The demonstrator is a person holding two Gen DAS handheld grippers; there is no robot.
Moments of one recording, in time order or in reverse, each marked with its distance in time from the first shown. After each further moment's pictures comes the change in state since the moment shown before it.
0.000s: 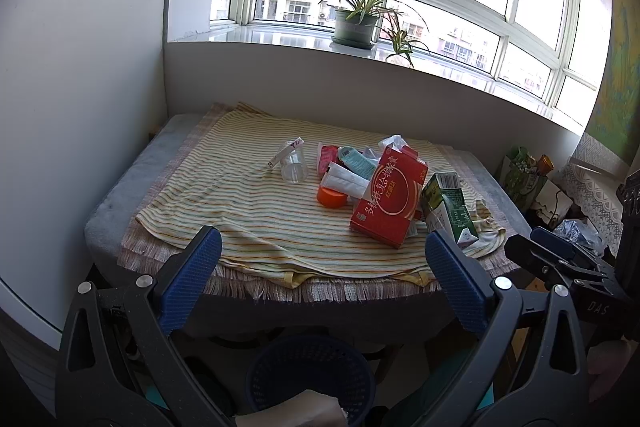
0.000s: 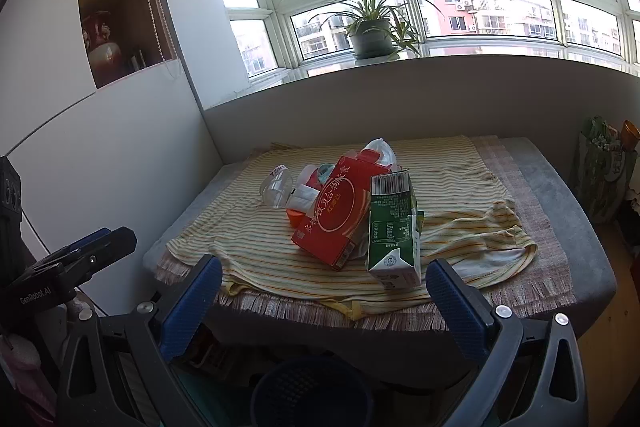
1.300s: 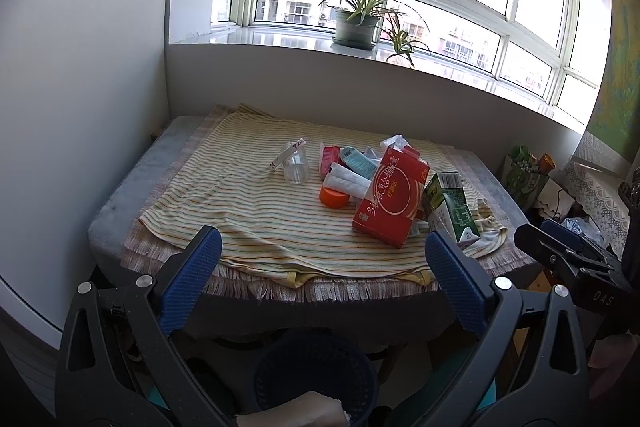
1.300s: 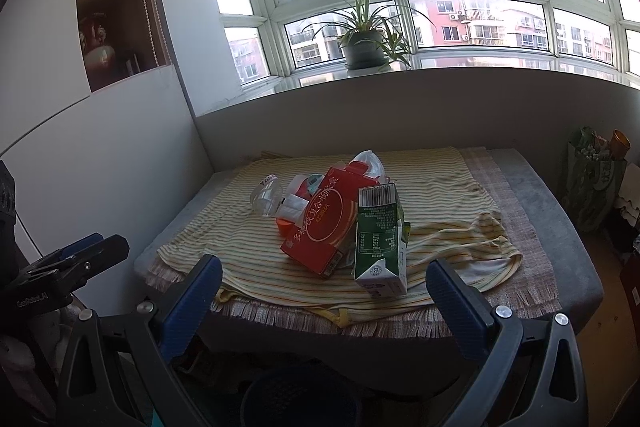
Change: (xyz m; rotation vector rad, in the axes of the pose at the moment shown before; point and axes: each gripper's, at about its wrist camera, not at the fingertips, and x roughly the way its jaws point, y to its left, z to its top) left arm 0.000 0.001 0.000 0.001 0.001 0.001; right arm -0.009 0.000 0.005 -0.013 -0.030 -0.037
